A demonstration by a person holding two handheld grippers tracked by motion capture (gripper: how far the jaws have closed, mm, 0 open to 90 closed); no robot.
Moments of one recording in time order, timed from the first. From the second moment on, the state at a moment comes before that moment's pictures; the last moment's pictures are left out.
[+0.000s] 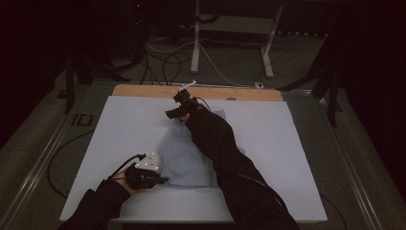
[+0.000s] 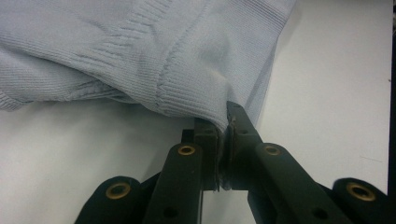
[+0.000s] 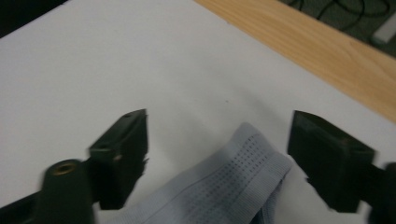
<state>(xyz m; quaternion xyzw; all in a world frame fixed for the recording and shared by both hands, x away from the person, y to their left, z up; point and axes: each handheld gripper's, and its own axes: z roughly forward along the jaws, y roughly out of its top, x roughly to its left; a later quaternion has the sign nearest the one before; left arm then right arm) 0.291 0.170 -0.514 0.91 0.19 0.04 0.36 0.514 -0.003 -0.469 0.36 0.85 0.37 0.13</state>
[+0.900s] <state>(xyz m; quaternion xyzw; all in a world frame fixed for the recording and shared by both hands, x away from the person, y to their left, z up) 0.289 0.169 -0.511 0.91 0.18 0.04 0.36 0.543 0.022 -0.511 0.36 0.89 0.25 0.15</state>
